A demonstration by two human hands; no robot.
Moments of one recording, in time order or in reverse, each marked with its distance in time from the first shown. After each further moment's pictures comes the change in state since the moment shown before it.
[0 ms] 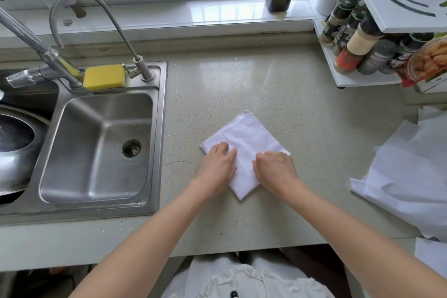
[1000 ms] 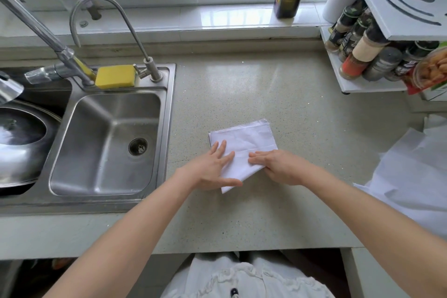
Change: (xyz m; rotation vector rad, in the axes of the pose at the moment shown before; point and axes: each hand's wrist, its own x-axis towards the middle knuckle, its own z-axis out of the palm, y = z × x) left_hand -0.010 -0.030 -0.018 -0.001 -0.346 0.047; right_hand 0.016 0.037 -0.012 0.257 -0.316 -0.433
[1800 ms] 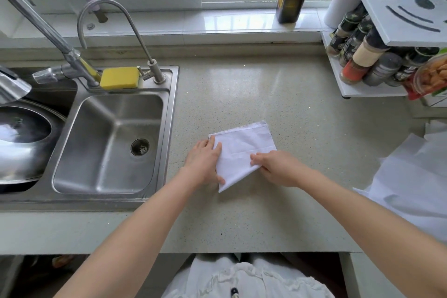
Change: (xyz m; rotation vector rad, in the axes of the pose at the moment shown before) left_hand 0.008 -0.001 -0.006 0.104 0.170 -0.213; right_hand 0.007 0.003 0.007 0.004 0.082 0.036
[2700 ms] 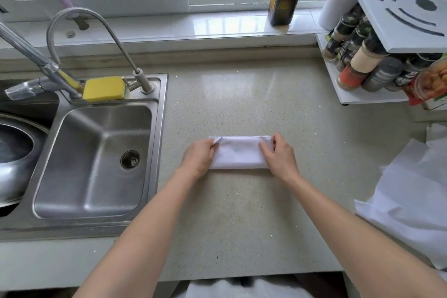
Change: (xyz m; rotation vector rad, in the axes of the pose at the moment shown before) left_hand 0.055 -0.013 -0.007 -0.506 0.287 -0.095; right_hand 0.038 0.019 0.002 0.693 0.566 0.592
